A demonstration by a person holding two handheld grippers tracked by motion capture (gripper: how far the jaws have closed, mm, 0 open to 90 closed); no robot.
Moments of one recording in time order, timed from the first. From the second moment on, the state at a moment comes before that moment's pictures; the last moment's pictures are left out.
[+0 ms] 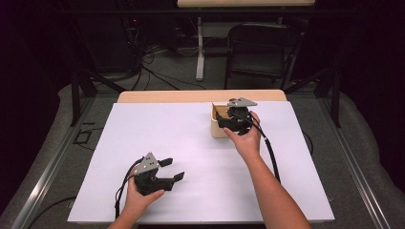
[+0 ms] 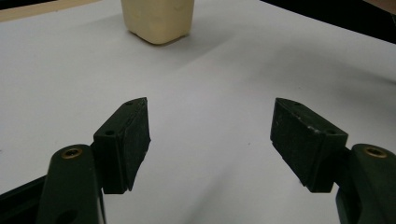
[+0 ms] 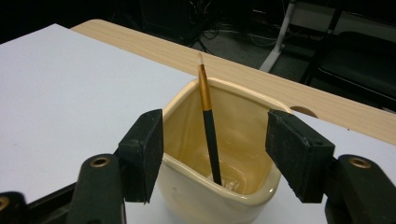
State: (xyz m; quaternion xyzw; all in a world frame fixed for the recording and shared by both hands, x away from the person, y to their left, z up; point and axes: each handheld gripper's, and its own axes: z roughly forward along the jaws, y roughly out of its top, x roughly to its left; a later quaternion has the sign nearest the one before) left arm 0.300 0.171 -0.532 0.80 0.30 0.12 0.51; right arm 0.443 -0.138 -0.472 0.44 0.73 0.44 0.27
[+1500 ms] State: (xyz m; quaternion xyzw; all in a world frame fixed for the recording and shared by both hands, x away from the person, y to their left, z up) left arm 0.300 0.173 -0.531 0.80 0.31 0.12 0.51; right arm 0.374 -0.145 -0.474 0.40 0.75 0.47 0.24
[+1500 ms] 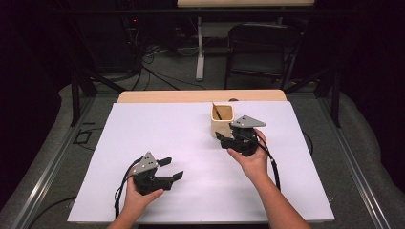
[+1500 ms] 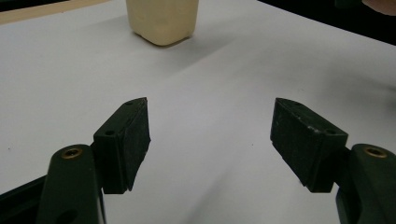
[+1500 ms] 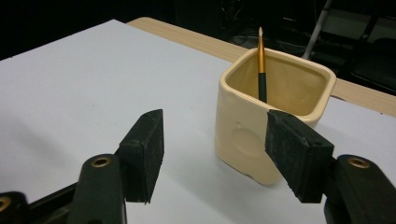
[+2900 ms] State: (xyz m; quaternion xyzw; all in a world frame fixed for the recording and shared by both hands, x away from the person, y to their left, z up) left arm 0.300 0.174 -0.531 0.80 0.31 0.12 0.51; right arm 0.313 -0.152 -0.484 0.38 0.77 0.47 0.22
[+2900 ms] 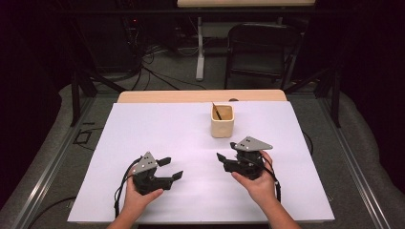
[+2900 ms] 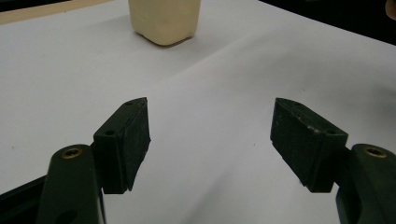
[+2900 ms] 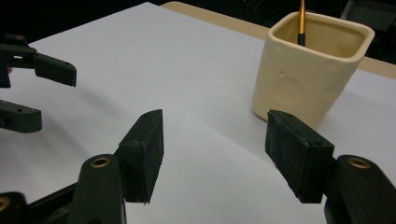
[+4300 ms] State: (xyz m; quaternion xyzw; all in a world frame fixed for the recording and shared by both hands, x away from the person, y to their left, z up) left arm 0.300 0.173 -0.531 0.79 0.31 0.12 0.51; right arm 0.288 -0.154 -0.509 0.38 0.78 0.47 0.19
